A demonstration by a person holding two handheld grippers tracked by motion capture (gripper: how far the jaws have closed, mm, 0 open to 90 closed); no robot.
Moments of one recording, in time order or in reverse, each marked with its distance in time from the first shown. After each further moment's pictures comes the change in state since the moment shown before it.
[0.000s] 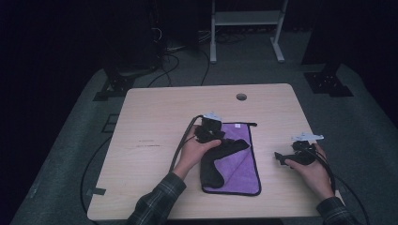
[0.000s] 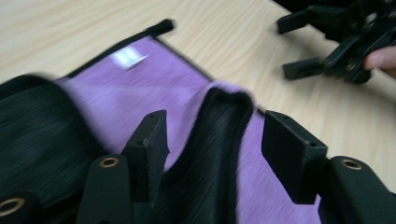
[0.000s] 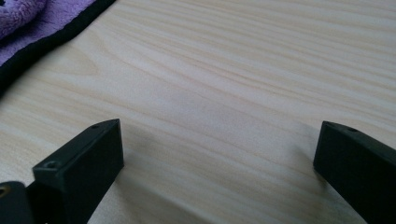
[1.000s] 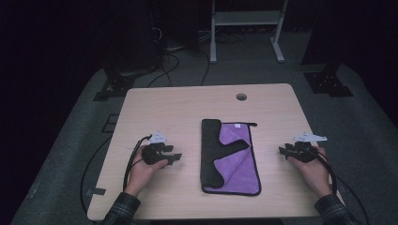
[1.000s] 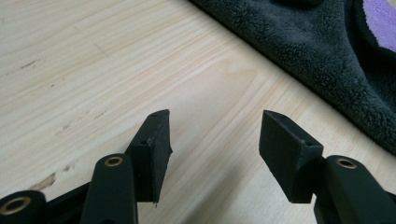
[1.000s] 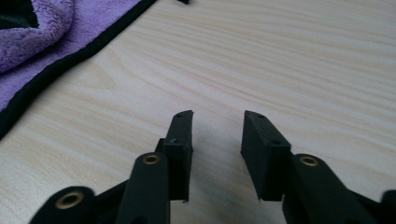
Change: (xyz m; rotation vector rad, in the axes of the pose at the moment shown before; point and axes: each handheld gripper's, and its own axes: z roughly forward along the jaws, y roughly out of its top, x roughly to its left) left arm 0.055 -0.125 -0.101 -0.017 0.236 -0.008; right arm 0.000 0.001 -0.008 -0.071 0.033 -0.024
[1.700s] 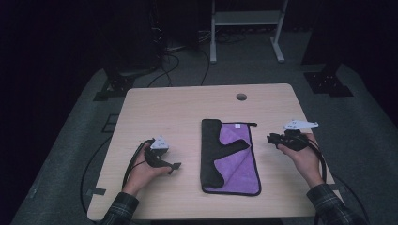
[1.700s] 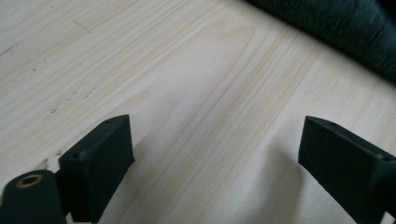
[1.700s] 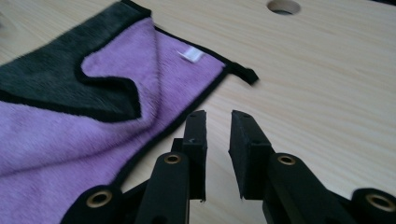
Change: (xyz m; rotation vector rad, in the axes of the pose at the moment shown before) left arm -0.003 -0.009 0.007 0.100 0.012 0.152; right arm 0.032 0.058 -0.006 -0.062 0.153 -0.078
